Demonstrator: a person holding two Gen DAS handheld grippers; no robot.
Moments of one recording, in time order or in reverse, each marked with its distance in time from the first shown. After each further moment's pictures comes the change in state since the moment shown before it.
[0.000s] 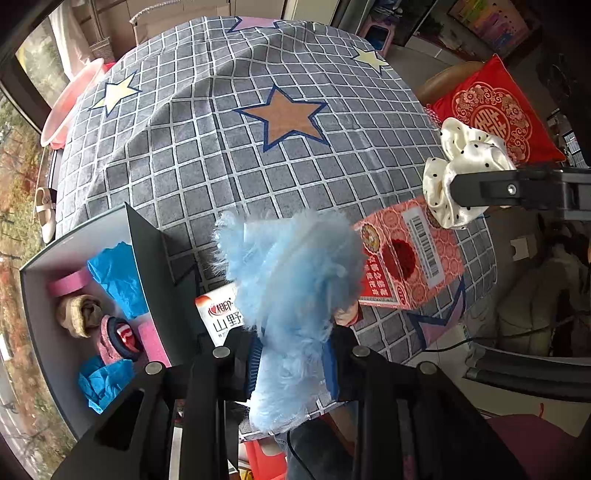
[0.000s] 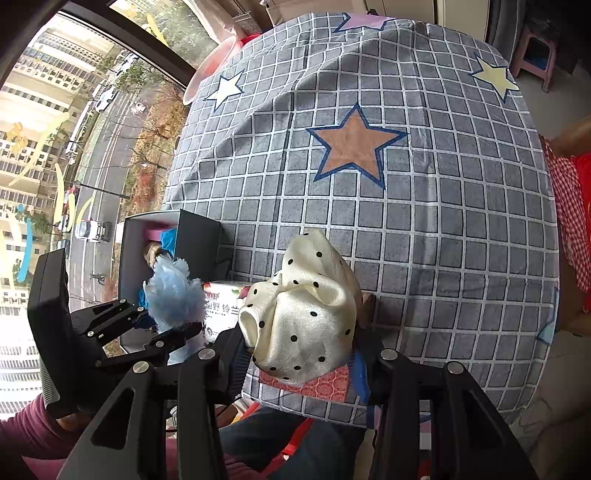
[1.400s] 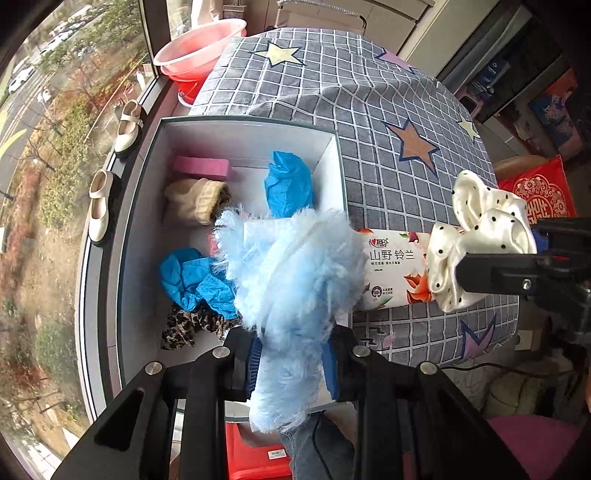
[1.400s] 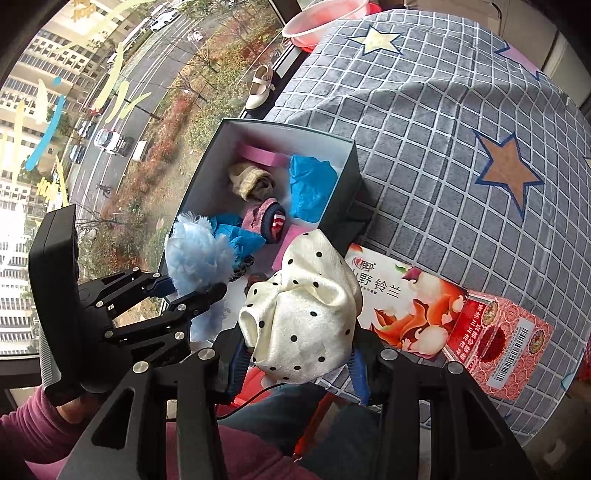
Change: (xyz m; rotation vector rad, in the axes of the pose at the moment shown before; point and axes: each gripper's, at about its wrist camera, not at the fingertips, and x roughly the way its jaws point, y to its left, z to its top) left arm -0.048 0.135 -0.125 -0.393 -0.118 0.076; right arm 0.074 0.202 -0.037 -0.338 0.139 -0.003
